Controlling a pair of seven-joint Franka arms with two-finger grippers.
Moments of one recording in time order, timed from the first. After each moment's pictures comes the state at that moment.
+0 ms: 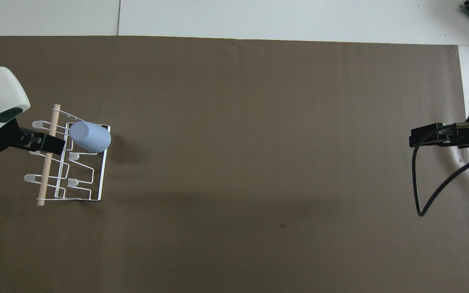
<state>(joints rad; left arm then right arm) -0.11 -0.07 -0.04 -1.69 0.07 1.60 0.07 0.05 -0.07 -0.01 -1.65 -0.02 1.59 0.07</state>
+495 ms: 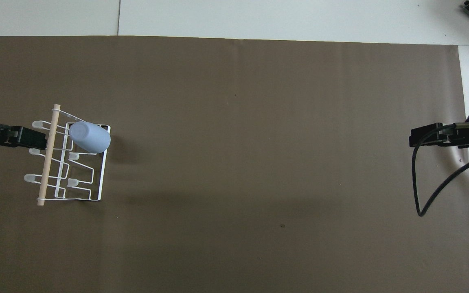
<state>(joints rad) -0.05 -0.07 -0.03 -1.68 0.02 1.61 0.07 0.05 -0.07 -0.01 -1.65 -0.02 1.59 0.07</state>
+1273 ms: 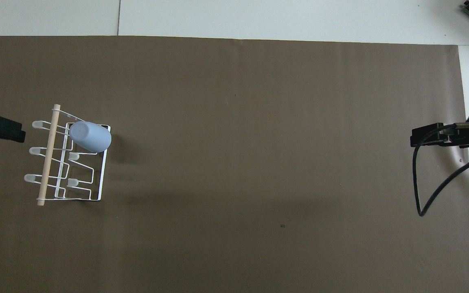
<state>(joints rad) 0.00 -0.01 -0.03 -1.55 0.01 1.51 0.07 0.05 -0.07 -0.01 -1.65 -0.03 1.59 0.07</state>
